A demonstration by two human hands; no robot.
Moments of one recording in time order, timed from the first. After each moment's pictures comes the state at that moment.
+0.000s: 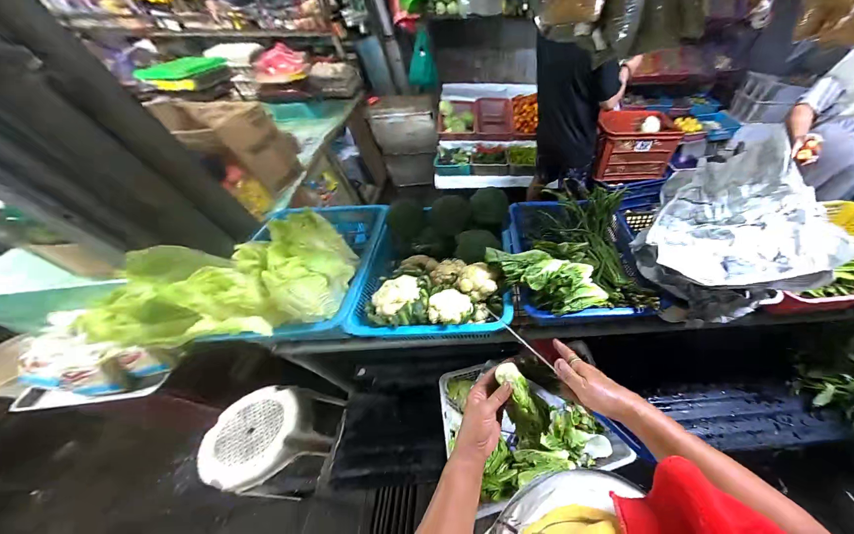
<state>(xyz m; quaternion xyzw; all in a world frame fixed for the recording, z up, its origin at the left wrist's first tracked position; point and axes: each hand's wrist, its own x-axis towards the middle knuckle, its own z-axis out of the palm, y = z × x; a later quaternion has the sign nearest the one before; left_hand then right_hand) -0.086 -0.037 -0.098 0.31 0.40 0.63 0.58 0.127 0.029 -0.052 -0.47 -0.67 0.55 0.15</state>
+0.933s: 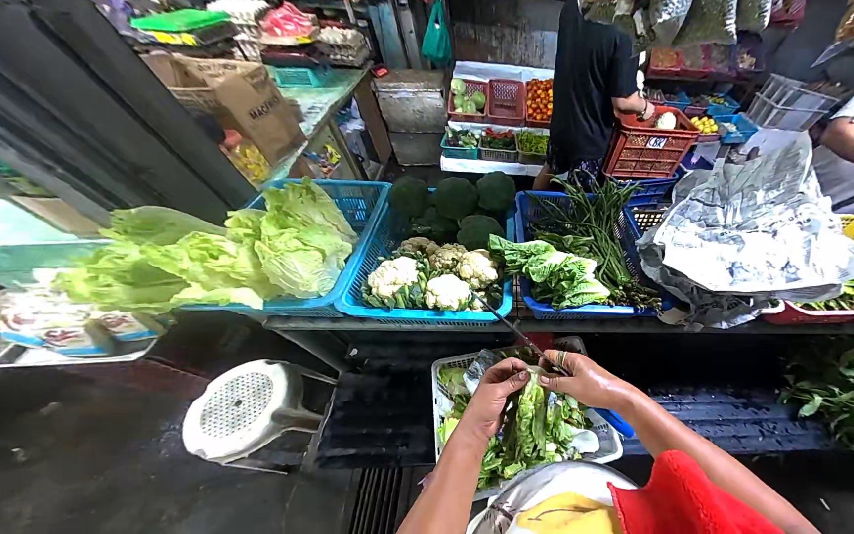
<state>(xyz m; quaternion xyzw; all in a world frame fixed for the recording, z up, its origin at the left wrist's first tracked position) -0.072 -0.021 -0.101 0.36 0.38 0.56 0.64 0.128 0.043 -0.040 -0.36 -0.73 0.57 0.11</state>
